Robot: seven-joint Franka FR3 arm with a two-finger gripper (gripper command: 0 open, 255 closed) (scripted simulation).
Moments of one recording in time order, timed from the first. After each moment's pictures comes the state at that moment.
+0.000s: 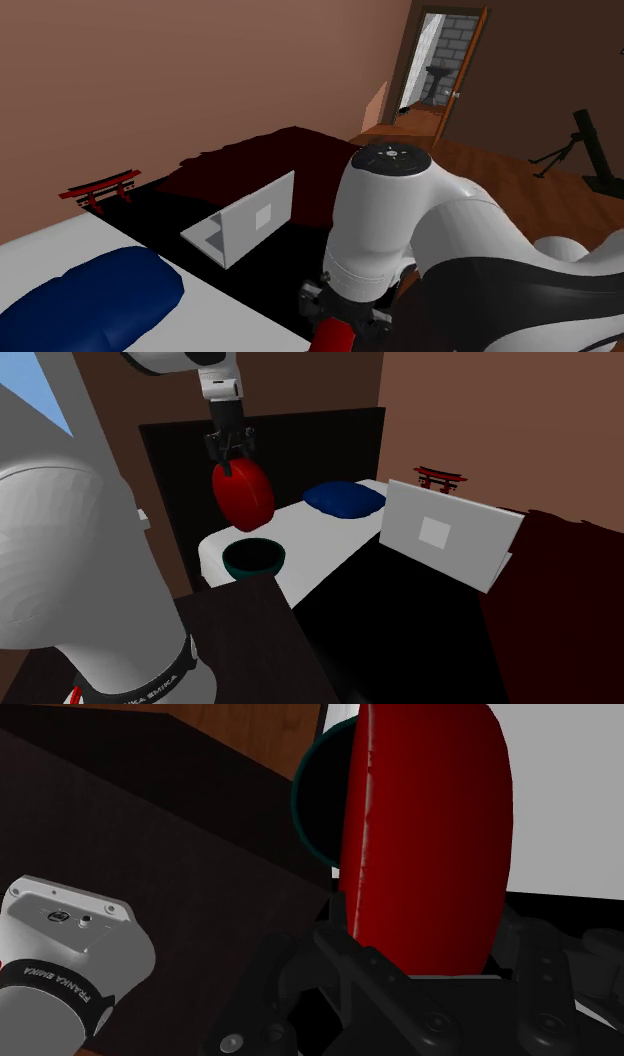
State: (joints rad) arm 0.18 -0.46 0.82 -2.42 0.32 2.06 1.82
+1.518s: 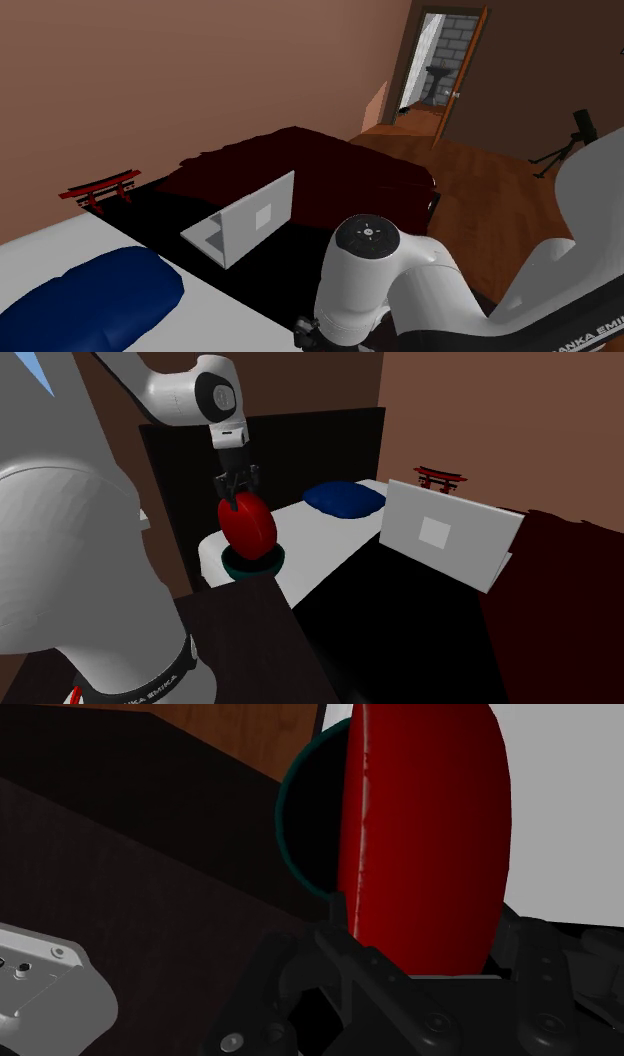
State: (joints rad) arm 0.09 -0.27 0.98 -2.55 0.25 2.37 1.90
